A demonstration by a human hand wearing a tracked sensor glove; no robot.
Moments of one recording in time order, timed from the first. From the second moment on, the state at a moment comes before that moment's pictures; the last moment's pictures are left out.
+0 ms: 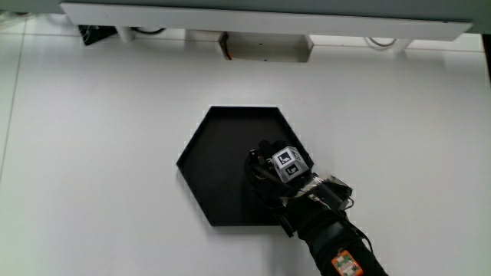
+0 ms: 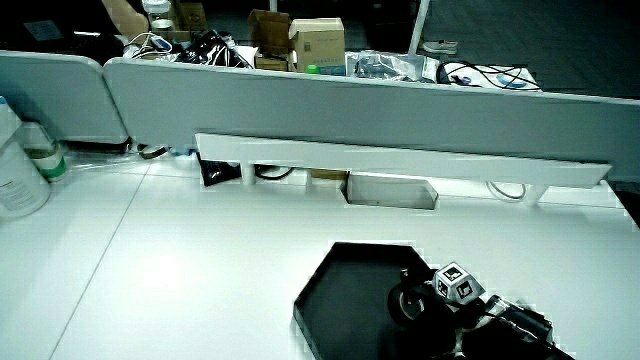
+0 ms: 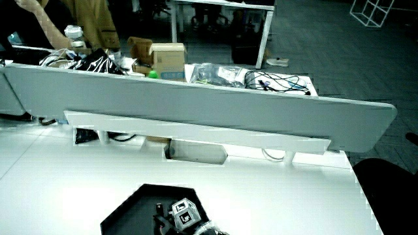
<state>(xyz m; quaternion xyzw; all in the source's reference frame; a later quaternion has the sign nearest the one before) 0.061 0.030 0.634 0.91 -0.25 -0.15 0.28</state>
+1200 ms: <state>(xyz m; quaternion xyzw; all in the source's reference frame) 0.034 0.040 0.683 0.86 -0.25 -0.18 0.39</state>
